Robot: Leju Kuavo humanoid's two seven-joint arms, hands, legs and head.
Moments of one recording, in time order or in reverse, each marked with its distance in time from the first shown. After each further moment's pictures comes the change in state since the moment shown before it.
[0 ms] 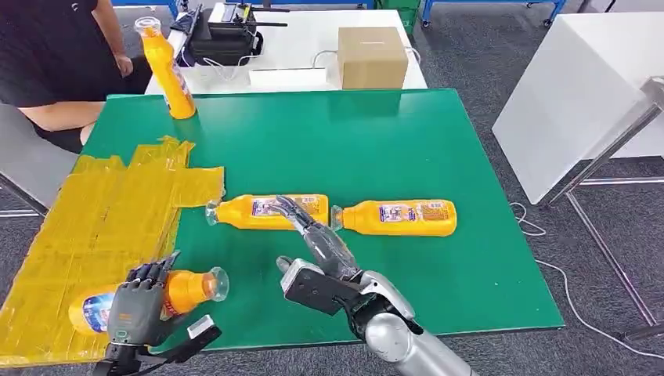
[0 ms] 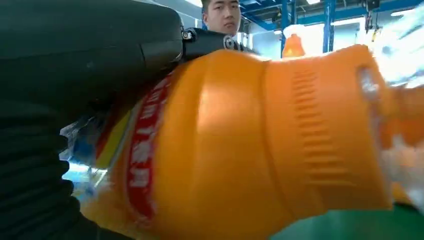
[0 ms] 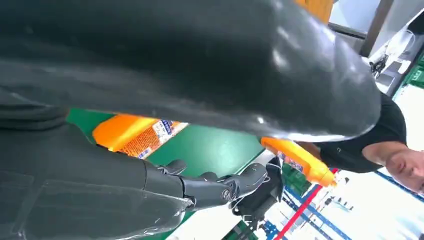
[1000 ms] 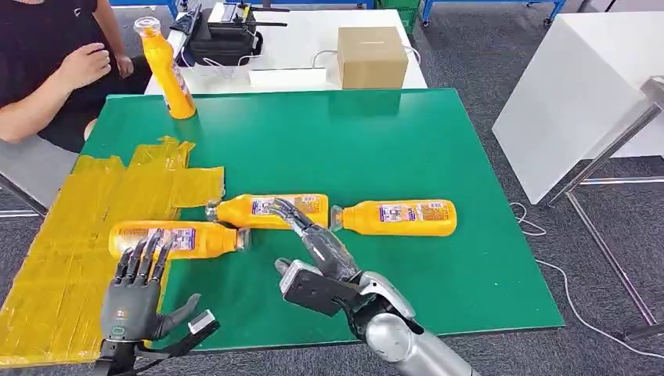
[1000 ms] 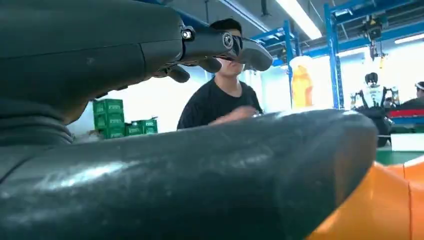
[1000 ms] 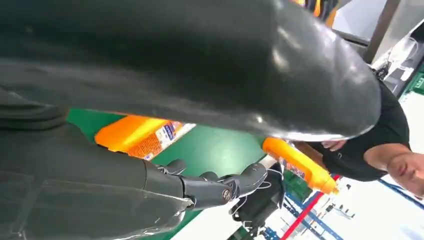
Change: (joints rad) left arm -0.006 -0.012 0.031 -0.026 -0.161 0.069 0.070; right arm -0.005 -0.010 0.012 -0.001 -0.007 0.017 0.010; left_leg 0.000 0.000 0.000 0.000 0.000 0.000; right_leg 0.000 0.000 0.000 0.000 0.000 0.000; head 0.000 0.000
